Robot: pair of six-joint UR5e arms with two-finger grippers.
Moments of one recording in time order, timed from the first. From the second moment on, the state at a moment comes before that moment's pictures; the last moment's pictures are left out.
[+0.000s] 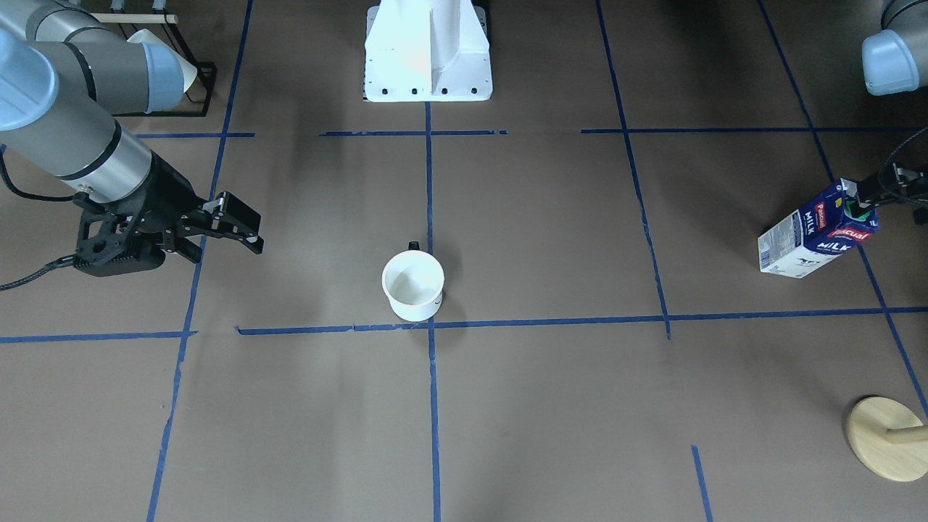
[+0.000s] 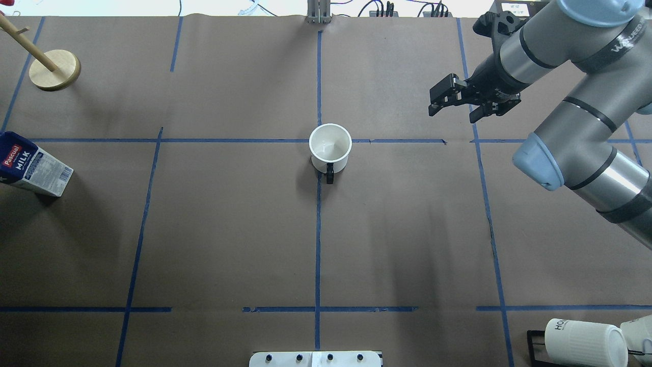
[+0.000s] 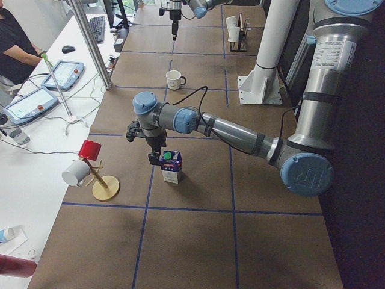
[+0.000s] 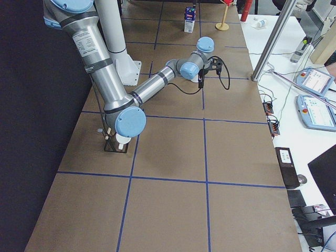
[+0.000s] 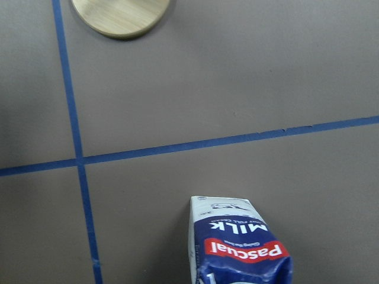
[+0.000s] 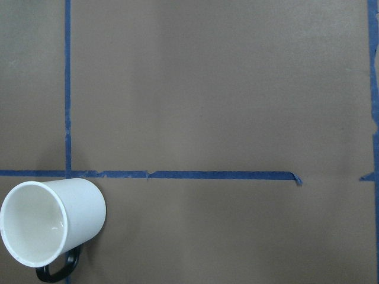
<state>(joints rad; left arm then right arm) -1.32 -1.70 -1.76 -1.46 -2.34 -0.18 0.94 -1.13 1.75 -1.35 2.29 1.02</state>
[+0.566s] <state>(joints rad) -1.23 -1.70 -1.74 -1.46 -2.32 -0.18 0.92 -1.13 1.75 -1.35 2.28 1.02</state>
